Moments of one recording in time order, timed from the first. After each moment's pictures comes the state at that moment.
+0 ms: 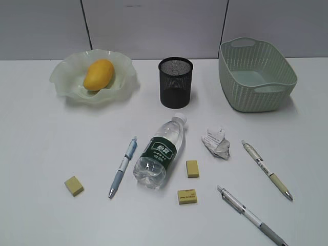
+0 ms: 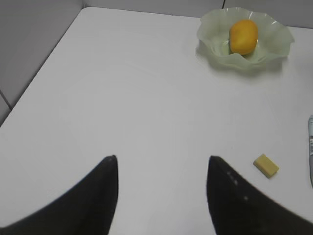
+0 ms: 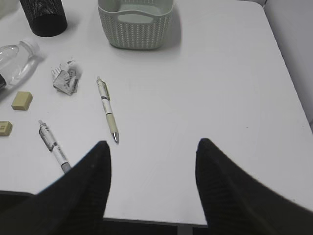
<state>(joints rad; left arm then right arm) 0.02 -0.01 -0.53 0.06 1.08 -0.15 0.01 -0.01 -0.50 0.06 1.04 -0.13</state>
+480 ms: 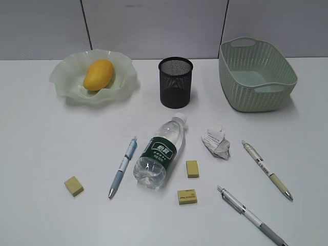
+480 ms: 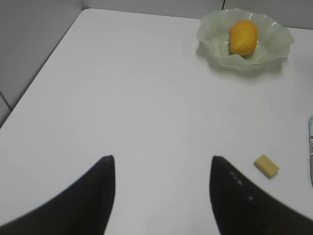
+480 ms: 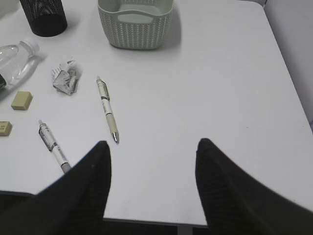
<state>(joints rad) 0.02 -0.01 -0.53 0.06 1.07 -0.14 0.01 -0.01 -0.50 0.06 1.04 -0.13</state>
